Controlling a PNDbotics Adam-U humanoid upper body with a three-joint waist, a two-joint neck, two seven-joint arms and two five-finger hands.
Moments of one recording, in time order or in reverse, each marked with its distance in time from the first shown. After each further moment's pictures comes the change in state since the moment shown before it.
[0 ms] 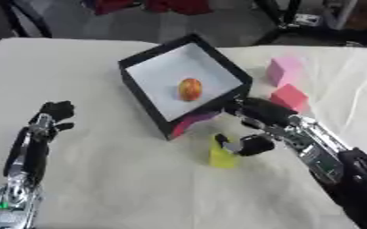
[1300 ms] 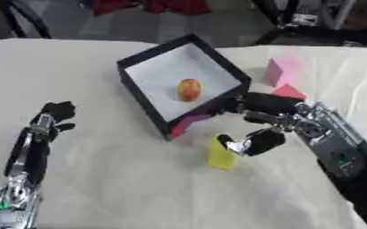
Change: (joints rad) left arm 0.004 0.000 0.000 0.000 0.000 0.001 -0.001; right arm 0.036 -0.040 -0.081 -0.264 -0.197 0.092 0.296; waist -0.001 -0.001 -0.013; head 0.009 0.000
